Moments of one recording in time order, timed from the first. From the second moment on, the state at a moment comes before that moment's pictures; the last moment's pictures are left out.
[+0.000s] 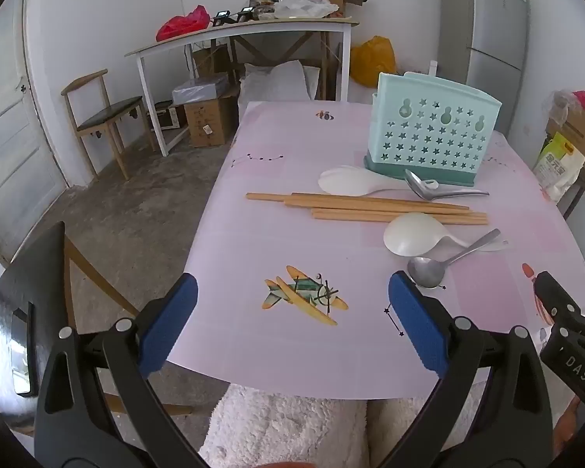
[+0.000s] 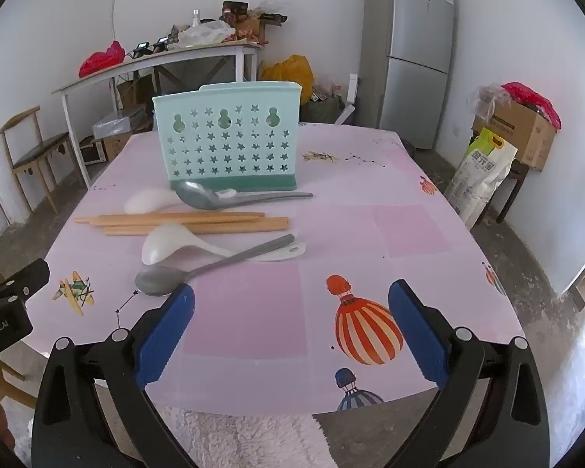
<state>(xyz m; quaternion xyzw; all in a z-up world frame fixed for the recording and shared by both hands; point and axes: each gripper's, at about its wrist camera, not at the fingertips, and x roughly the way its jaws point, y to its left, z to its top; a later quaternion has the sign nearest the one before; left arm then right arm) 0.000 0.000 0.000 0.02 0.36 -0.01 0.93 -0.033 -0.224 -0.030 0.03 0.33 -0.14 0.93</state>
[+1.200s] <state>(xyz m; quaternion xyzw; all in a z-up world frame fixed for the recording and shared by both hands) 0.003 0.004 -0.003 0.02 0.37 0.00 0.93 -0.029 -0.221 -0.026 0.03 0.33 -0.14 0.93</state>
